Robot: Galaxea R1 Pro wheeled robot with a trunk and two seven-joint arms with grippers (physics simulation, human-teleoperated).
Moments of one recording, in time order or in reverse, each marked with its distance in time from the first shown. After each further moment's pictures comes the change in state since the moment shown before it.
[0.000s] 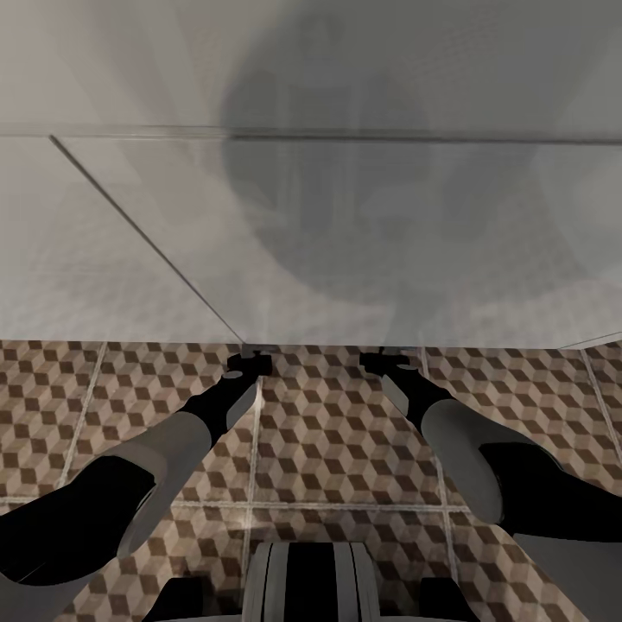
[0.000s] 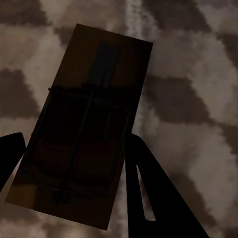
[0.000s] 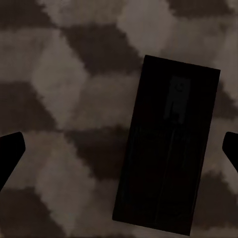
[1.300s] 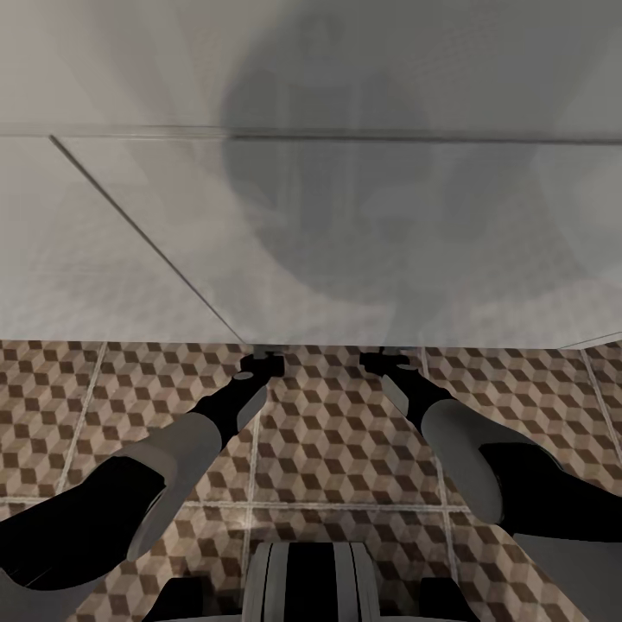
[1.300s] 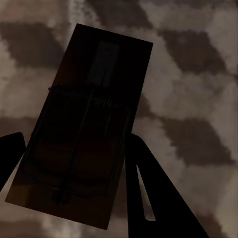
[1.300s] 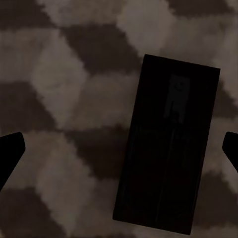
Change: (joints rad) left arm 0.000 -0.043 -0.001 0.006 0.000 0.001 -0.028; right arm 0.000 0.000 -0.002 0.001 -0.005 -0.001 0.000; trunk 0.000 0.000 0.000
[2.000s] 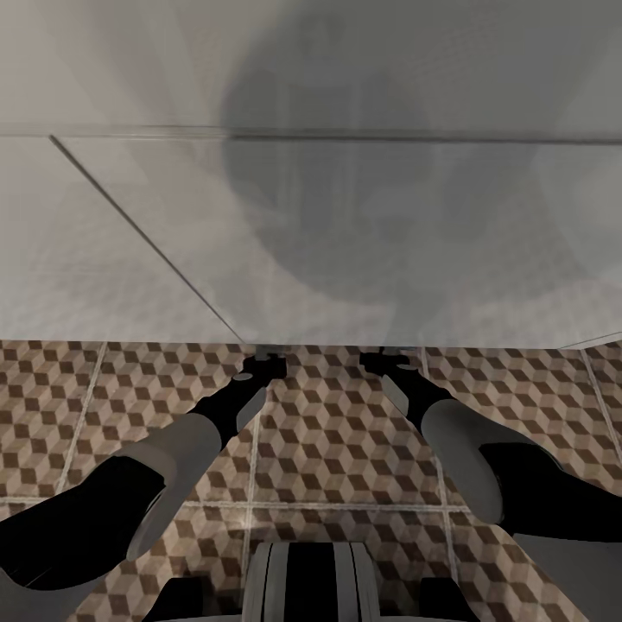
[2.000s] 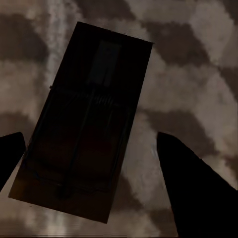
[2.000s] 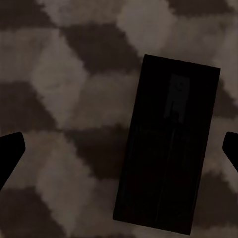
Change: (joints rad) left arm 0.000 0.002 -0.001 0.011 0.000 0.000 -0.054; right arm 0.000 0.000 0.001 0.000 -0.001 0.000 0.000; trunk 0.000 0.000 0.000
